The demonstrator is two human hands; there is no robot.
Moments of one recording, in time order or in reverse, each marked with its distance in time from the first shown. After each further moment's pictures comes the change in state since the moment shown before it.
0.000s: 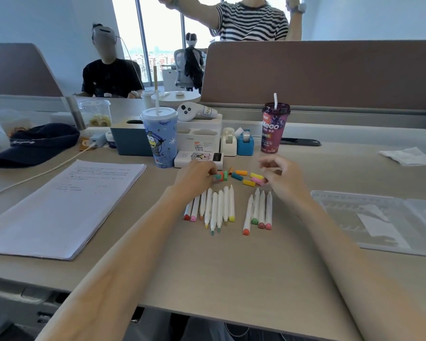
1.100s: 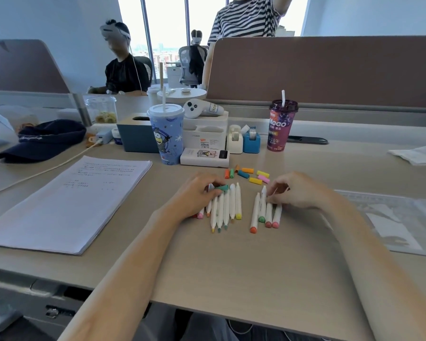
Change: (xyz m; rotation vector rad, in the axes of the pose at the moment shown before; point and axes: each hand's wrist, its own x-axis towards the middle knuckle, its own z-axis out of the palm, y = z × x) left_hand -0.049 -0.013 0.010 -0.361 -0.005 0.136; right_hand 0.004 0.003 -0.025 -0.501 -0.594 0.111
